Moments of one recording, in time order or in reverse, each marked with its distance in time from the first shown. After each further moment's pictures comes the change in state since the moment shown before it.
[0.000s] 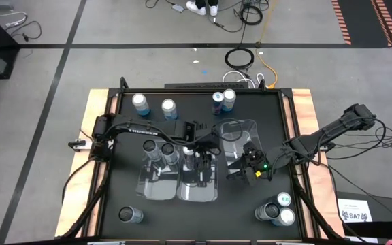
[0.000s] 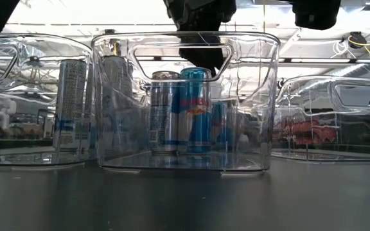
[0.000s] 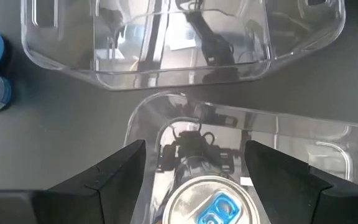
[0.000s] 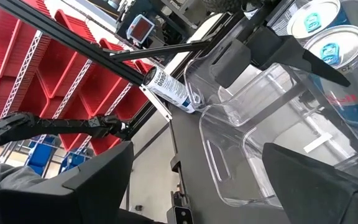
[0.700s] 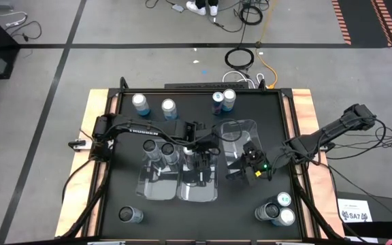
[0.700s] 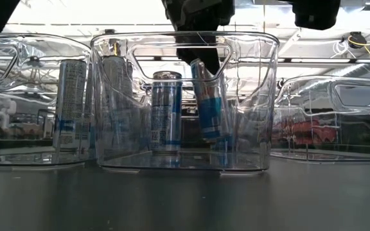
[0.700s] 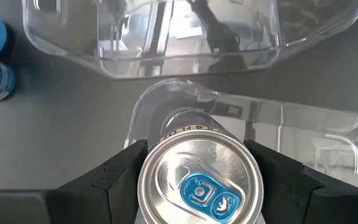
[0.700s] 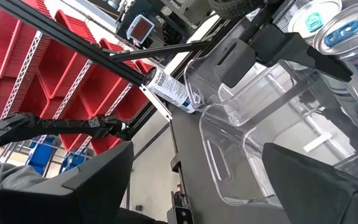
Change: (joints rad) left arm 0.001 0.002 0.000 -0.031 -0.015 -0.007; right arm -0.001 0.000 0.000 0.000 -0.001 0.002
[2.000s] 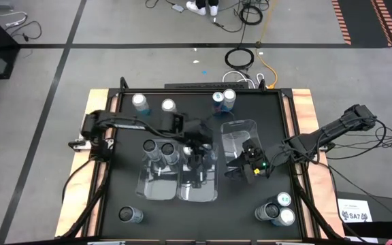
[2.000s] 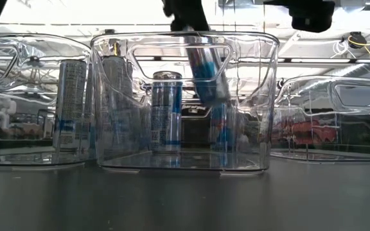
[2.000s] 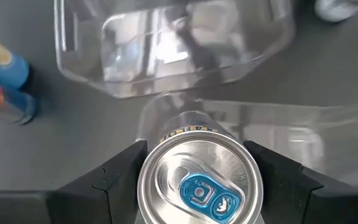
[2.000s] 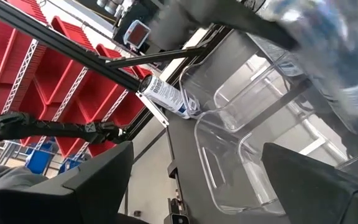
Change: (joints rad) left arm 0.012 -0.123 -0.001 -0.033 0.047 0.087; right arm -0.031 0.000 0.000 -0.001 -0.005 0.000
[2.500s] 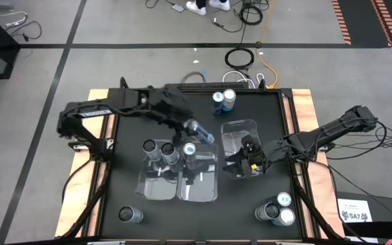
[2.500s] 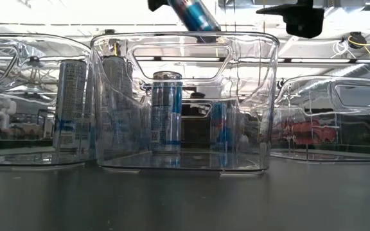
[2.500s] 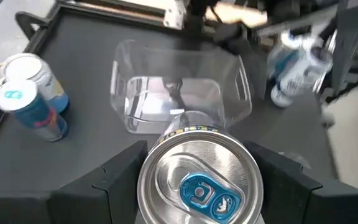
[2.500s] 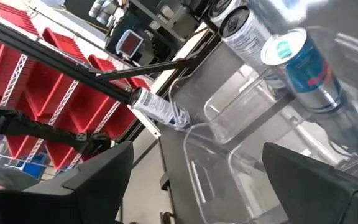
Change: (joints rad) left arm 0.117 -0.281 -0.046 0.044 0.137 -0.086; right arm -0.054 0.000 0.000 -0.005 -0.005 -0.006
